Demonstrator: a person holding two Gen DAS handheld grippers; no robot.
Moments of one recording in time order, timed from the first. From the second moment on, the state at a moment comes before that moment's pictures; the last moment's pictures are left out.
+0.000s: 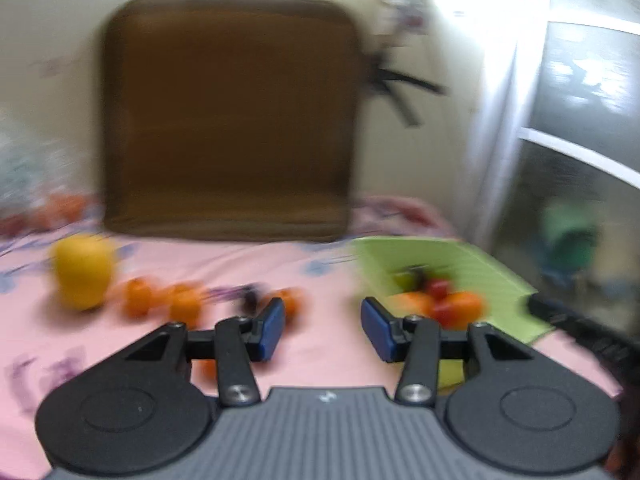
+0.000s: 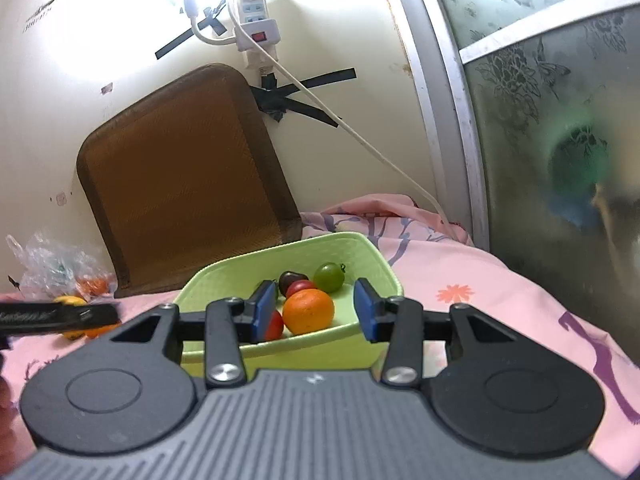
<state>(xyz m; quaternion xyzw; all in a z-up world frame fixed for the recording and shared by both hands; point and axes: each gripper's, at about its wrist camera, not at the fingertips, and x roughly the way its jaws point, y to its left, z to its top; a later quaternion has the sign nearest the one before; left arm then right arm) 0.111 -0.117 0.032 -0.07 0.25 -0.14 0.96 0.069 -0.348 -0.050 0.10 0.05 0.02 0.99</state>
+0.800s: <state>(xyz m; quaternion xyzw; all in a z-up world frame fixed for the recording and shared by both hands) 0.092 -0.023 0.013 -0.14 0.24 -0.08 0.96 0.093 -0.199 -0.033 -0.02 0.13 0.14 0.98</state>
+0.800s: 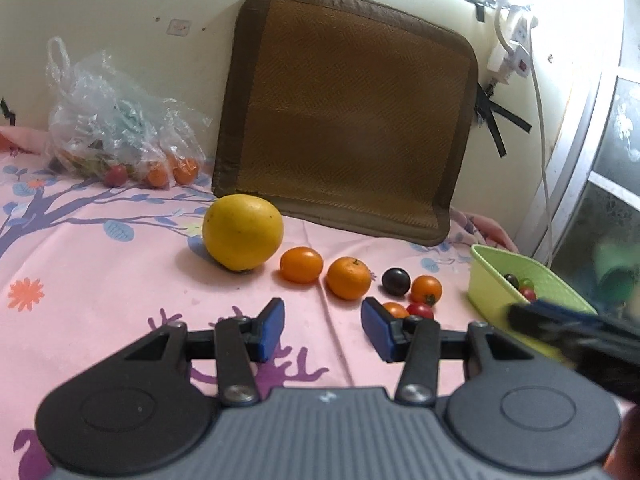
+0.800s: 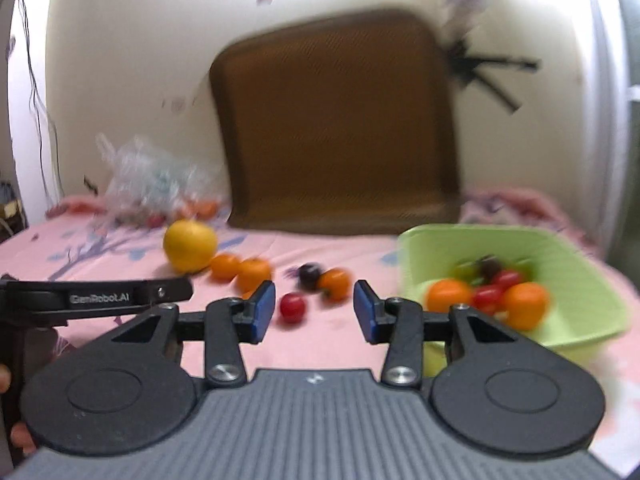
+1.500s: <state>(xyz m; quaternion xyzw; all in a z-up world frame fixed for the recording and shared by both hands) 0.099 -0.016 0.010 -0.17 0.26 -0.10 0.95 0.133 -0.167 -0.052 -0.03 0.22 0.14 0.96</state>
